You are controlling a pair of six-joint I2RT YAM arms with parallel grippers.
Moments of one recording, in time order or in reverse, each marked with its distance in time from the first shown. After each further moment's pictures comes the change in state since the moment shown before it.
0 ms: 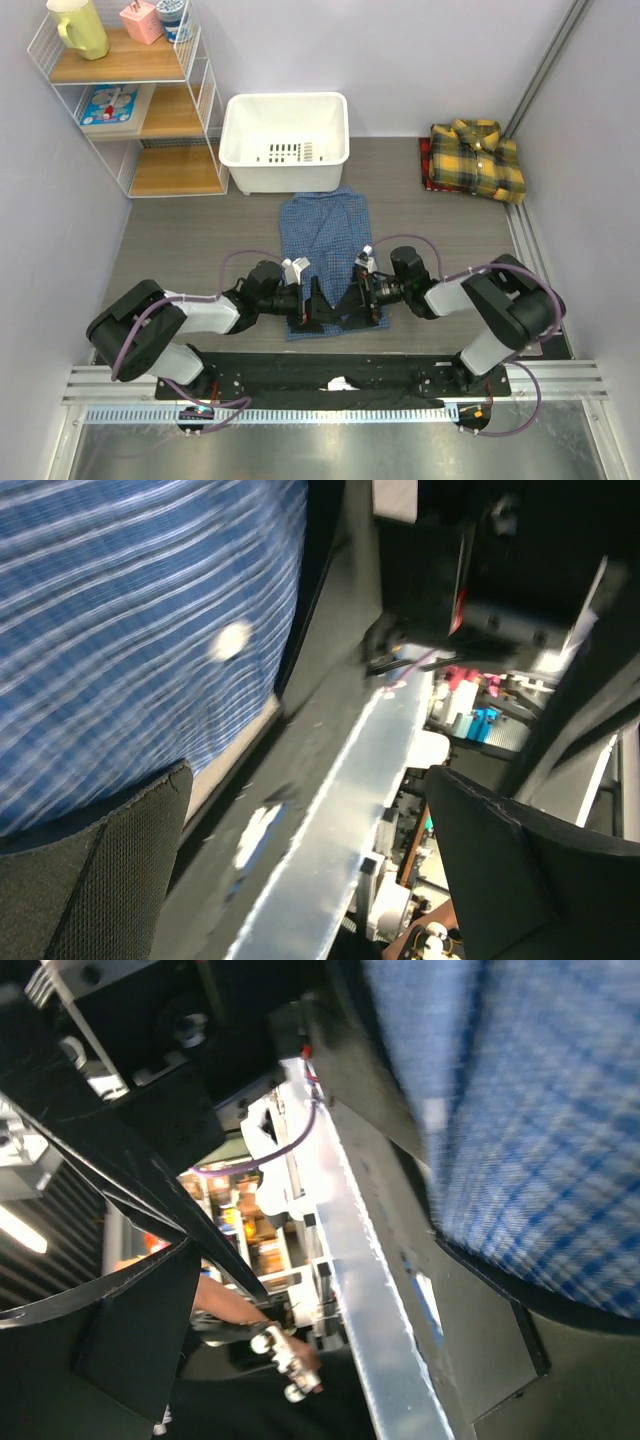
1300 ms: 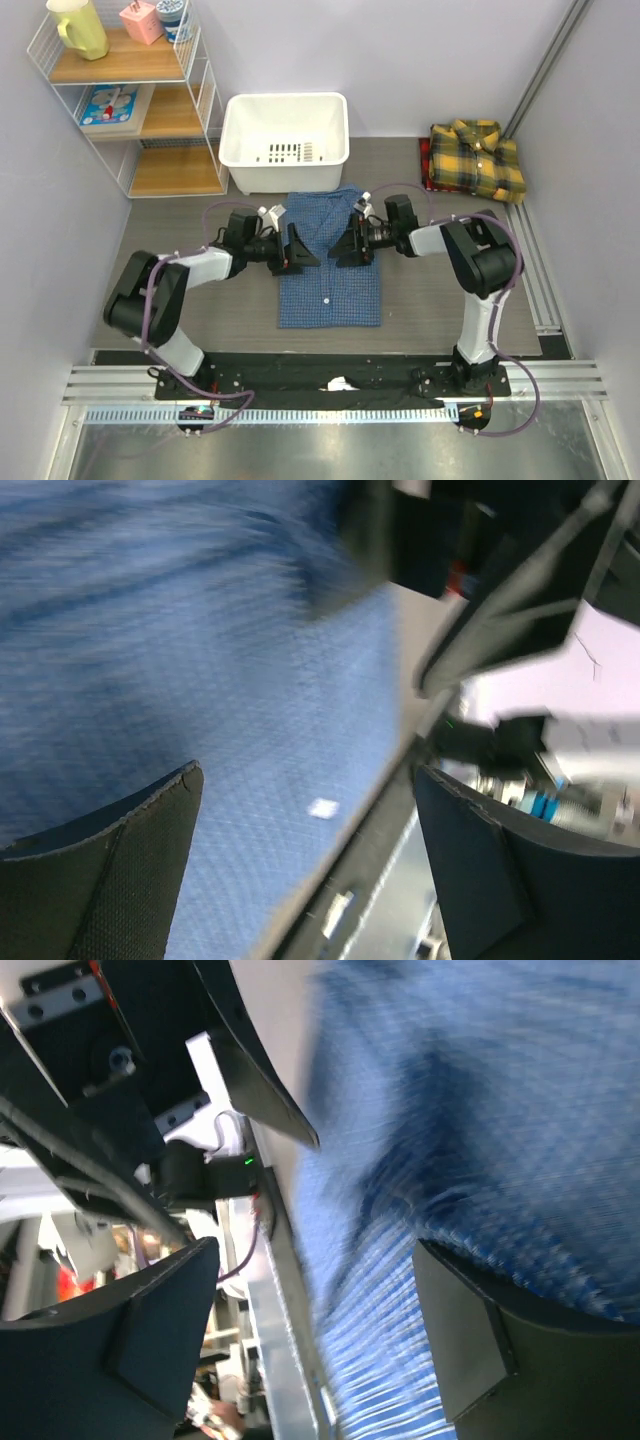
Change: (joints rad) left arm 0.369 0.101 0.338 -0.332 0.129 0.395; right arm -0.204 0.327 0.533 -0.306 -0.029 -0.343
